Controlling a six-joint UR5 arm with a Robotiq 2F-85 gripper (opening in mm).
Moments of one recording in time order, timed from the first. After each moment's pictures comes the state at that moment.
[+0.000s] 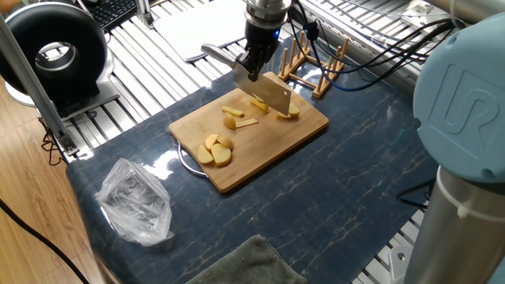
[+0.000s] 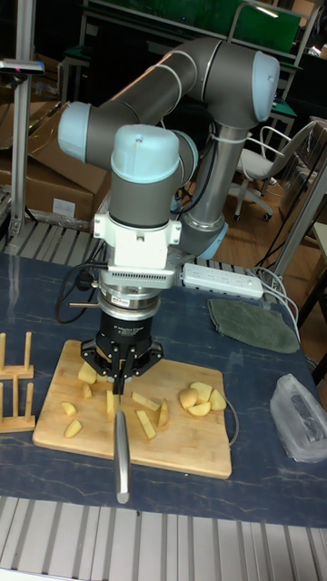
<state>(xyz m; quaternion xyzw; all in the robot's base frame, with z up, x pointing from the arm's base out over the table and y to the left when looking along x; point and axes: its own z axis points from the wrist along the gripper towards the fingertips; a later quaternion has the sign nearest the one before) 0.630 -0.032 0.092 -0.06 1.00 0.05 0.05</state>
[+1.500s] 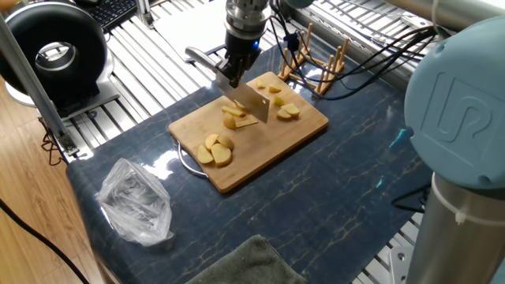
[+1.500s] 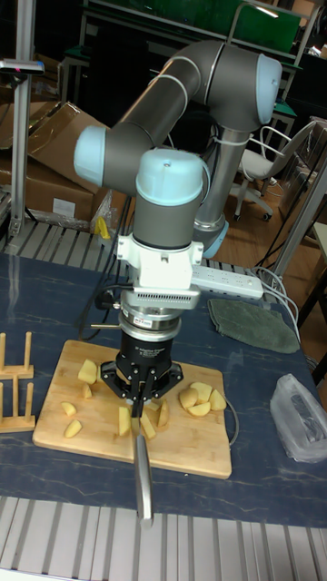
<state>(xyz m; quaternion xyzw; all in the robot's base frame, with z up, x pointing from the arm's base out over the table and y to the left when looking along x) 0.654 -0.002 0.080 -0.06 0.99 0.05 0.07</state>
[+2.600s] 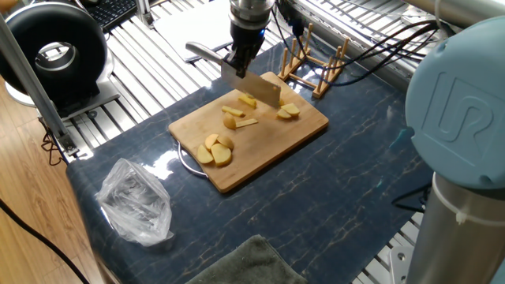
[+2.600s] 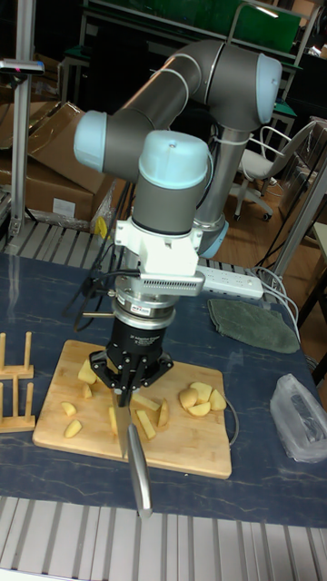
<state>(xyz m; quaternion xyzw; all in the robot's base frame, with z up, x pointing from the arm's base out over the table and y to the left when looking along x) 0.653 -0.028 0.100 -0.13 0.99 0.01 0.07</state>
